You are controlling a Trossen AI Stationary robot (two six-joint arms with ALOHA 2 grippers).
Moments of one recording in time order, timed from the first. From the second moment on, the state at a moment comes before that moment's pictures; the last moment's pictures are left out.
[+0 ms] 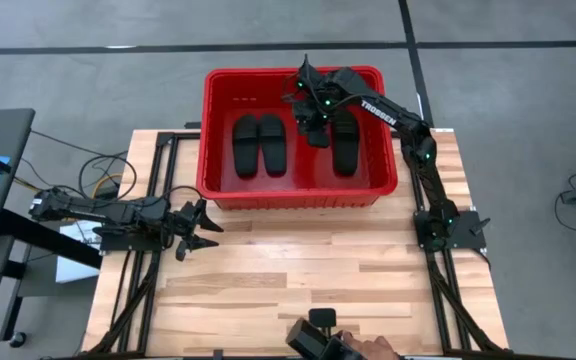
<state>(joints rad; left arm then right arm) -0.10 0.24 0.01 0.06 0.14 -0.32 -0.61 2.20 2.33 -1.38 -0.09 -0.64</state>
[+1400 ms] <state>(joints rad) -0.10 0.24 0.01 0.06 0.14 -0.32 -0.63 2.20 2.32 -1.56 -0.25 -0.47</state>
